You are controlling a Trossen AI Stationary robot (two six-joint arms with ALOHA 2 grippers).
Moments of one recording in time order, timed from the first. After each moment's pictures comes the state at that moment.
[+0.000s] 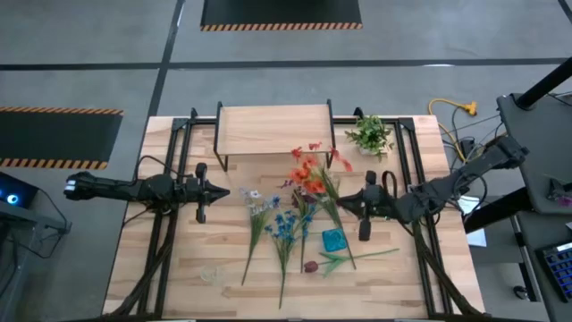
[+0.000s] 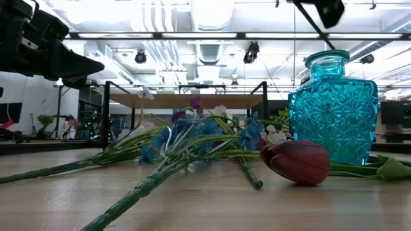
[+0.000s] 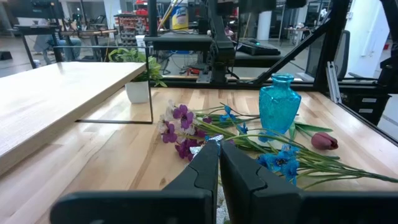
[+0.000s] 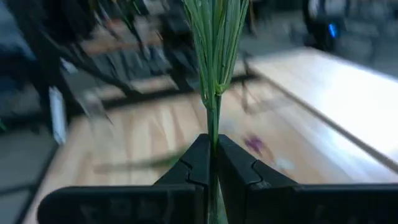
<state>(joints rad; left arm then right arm) -0.10 0.17 0.01 0.06 -0.19 -0.03 0.51 1.01 0.65 0.12 0.69 0.30</state>
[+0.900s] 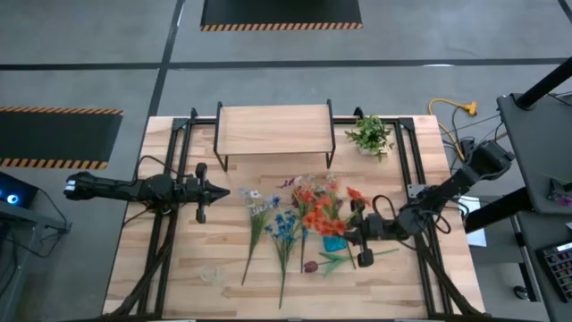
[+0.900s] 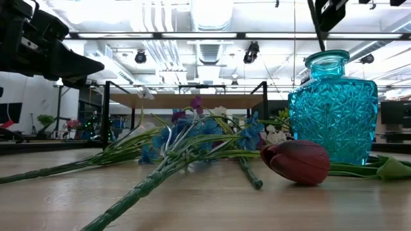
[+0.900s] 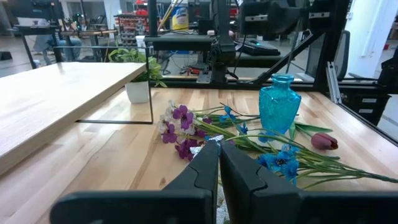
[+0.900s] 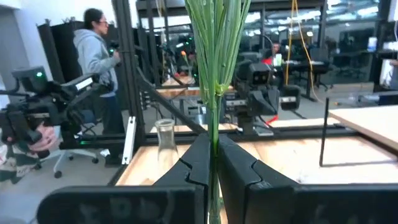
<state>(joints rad) -0.10 0.17 0.01 0.06 -0.19 -0.03 0.63 1.33 0.42 1.03 0.58 0.04</state>
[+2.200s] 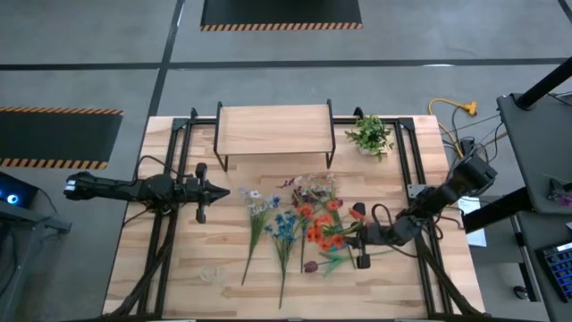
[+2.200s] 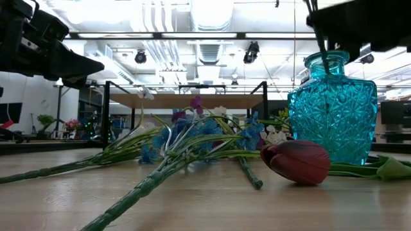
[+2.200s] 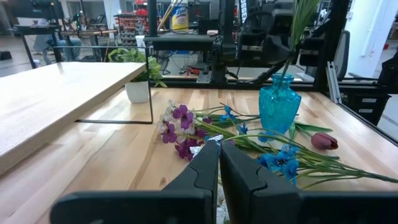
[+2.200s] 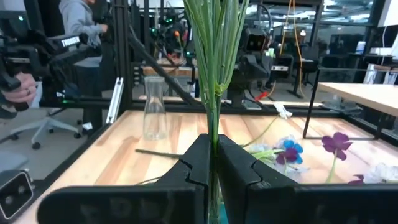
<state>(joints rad) -0.10 0.17 0.01 0.06 -0.19 -0.03 0.67 1.60 0.27 1.39 0.66 -0.03</state>
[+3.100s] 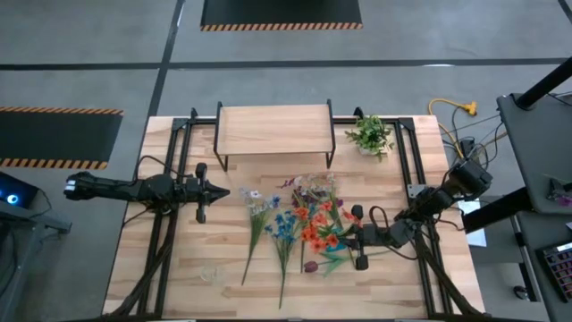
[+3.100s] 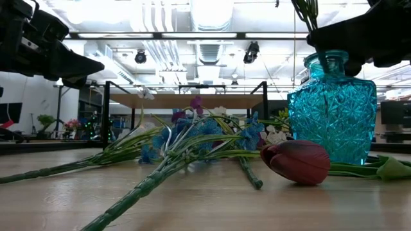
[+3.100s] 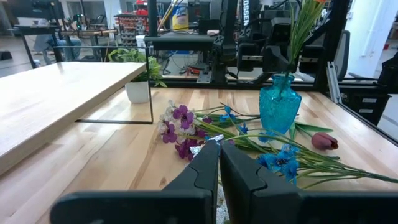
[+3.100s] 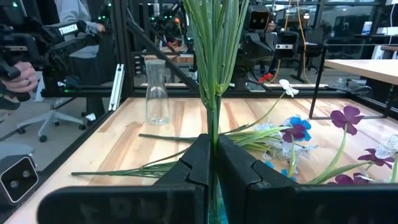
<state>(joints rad) -0.10 0.17 0.01 0.06 -0.19 -0.03 0.67 1.66 0.27 1.39 0.66 0.05</state>
